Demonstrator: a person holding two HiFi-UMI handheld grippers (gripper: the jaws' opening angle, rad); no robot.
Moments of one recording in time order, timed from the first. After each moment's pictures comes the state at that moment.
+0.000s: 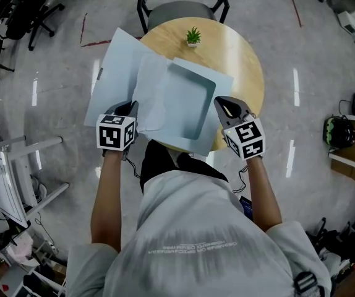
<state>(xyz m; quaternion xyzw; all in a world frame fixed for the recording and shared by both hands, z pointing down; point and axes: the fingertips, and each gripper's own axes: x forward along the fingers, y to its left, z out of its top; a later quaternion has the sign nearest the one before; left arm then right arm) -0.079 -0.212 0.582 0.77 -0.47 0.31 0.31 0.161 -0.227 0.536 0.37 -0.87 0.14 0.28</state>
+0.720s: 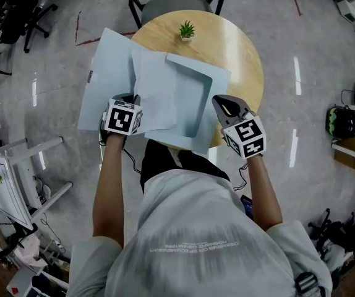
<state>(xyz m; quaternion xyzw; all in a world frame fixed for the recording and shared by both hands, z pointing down) -0.061 -0.235 0.633 0.76 -0.40 0.44 0.28 0.170 -0.223 0.553 0.37 -0.87 0.17 0.28</state>
